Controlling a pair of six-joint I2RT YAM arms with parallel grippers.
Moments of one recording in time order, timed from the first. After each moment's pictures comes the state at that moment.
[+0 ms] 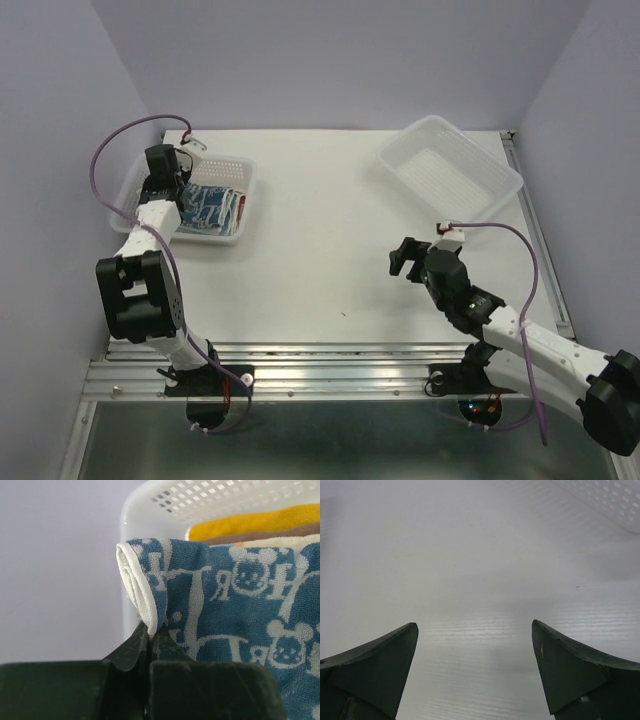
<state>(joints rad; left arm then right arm) 0.15 1.56 1.13 -0.07 -0.26 0.79 0.69 0.86 0.38 0.06 0.51 0.57</state>
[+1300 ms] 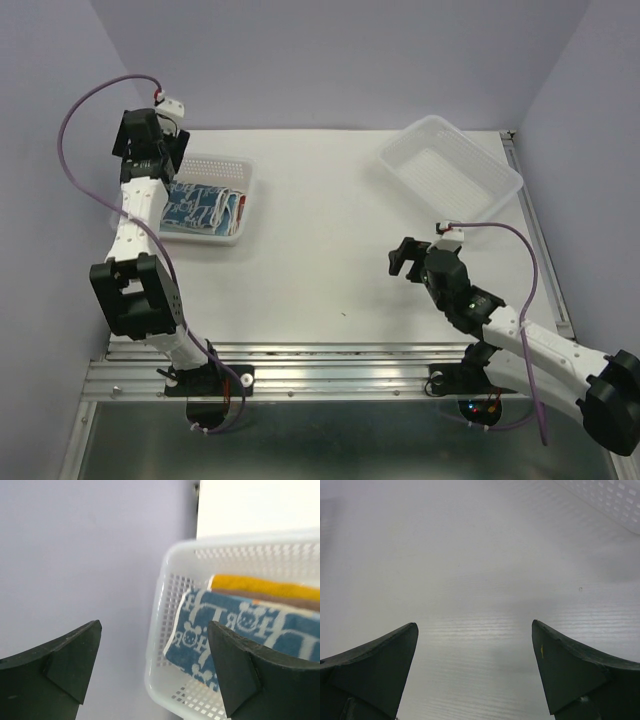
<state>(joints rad) 0.16 1.62 1.42 -0.25 -0.25 0.59 0.69 0.86 0.38 0.07 0.50 0.57</state>
